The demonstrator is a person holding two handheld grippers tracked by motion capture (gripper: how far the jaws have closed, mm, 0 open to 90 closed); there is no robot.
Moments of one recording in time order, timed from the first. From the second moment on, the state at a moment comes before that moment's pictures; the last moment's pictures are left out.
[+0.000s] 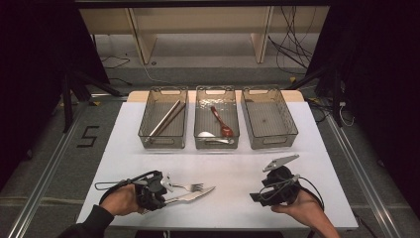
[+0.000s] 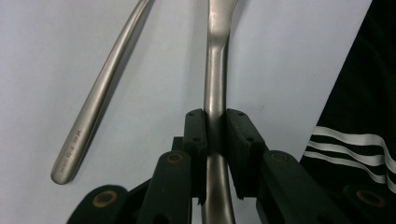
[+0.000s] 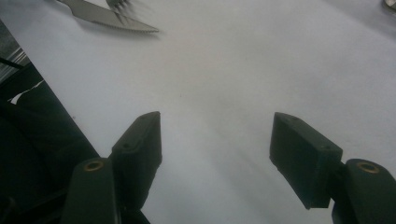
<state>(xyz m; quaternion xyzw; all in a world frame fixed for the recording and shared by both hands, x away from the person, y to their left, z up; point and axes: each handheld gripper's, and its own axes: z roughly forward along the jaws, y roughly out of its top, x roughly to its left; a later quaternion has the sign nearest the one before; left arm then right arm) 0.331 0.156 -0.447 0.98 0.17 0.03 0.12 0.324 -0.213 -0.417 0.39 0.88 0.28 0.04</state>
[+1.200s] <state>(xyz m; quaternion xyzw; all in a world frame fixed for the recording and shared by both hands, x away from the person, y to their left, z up) 0.315 0.067 -0.420 0.98 0.07 0.02 0.16 0.320 -0.131 -0.407 0.23 0.93 0.29 -0.02</state>
